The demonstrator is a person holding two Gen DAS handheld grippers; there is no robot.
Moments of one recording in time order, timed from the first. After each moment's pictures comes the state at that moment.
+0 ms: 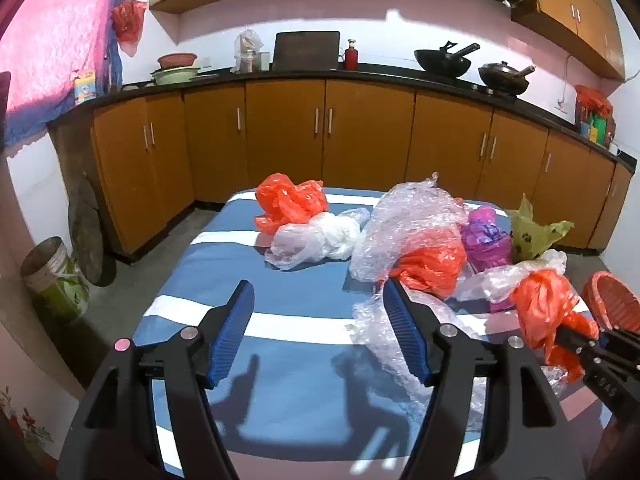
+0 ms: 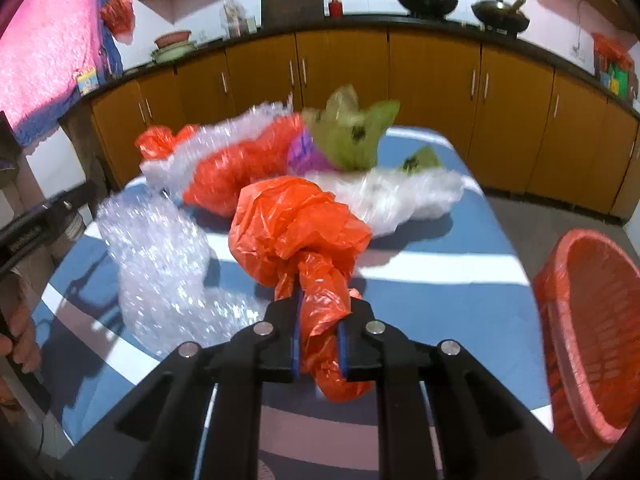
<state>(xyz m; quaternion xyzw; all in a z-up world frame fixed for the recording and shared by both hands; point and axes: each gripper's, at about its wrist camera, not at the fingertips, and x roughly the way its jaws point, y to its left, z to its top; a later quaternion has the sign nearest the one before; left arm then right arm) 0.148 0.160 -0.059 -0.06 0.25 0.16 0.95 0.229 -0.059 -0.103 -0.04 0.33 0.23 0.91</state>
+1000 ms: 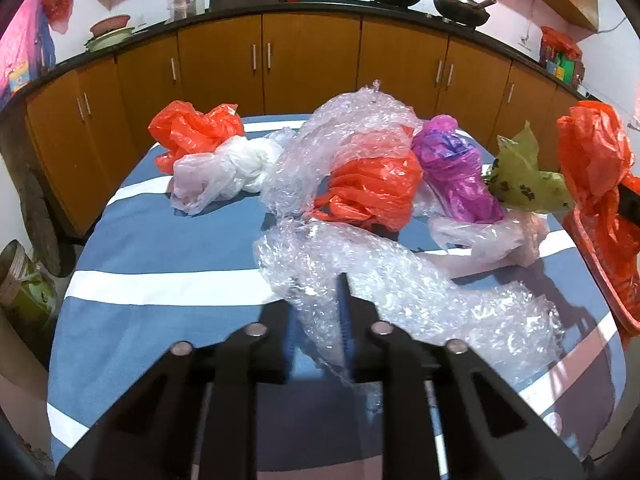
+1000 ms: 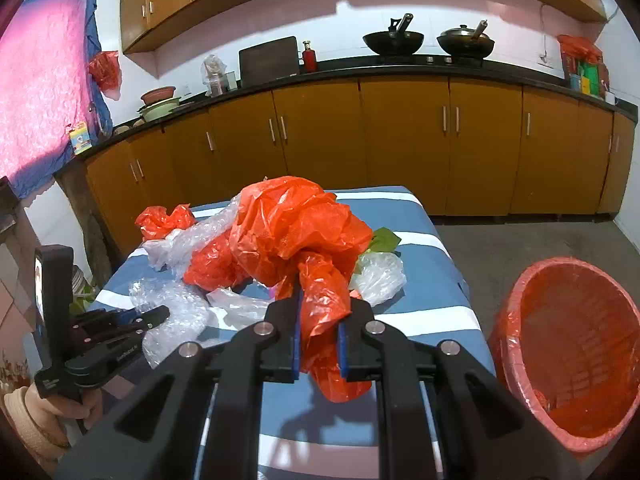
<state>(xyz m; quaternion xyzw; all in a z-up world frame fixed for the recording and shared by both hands) 0.190 0.130 -0.098 -0.04 0.37 0.06 0.93 0.229 -0.089 -0.051 0.02 0.27 0.20 0.94</state>
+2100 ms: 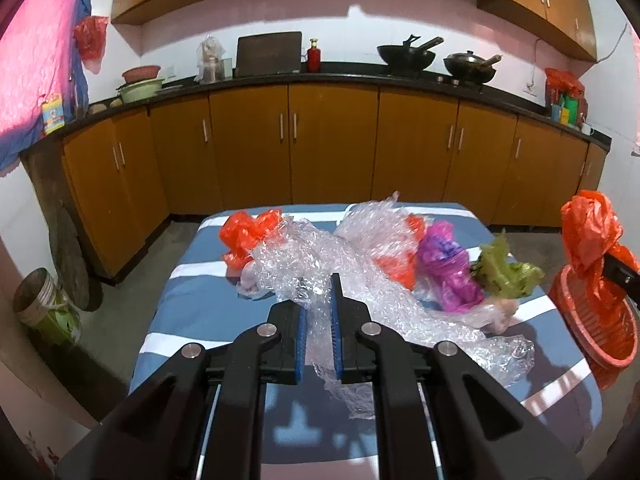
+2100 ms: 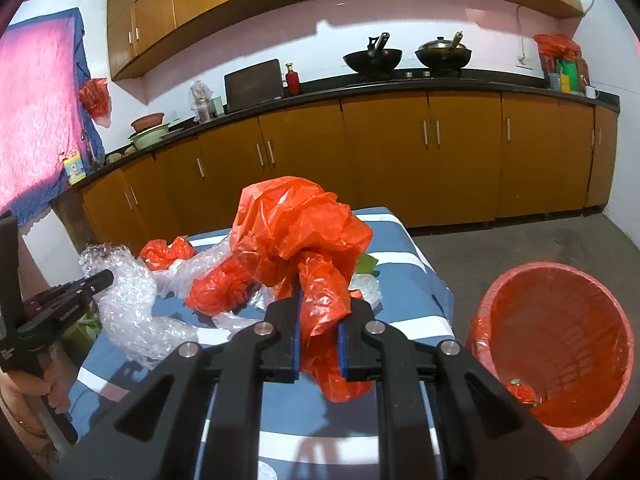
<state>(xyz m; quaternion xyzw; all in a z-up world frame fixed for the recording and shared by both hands) 0.162 0.133 -0.015 -0.03 0.27 0.10 0.96 0.204 -0.117 -0.021 0.05 0.25 0.17 0.95</state>
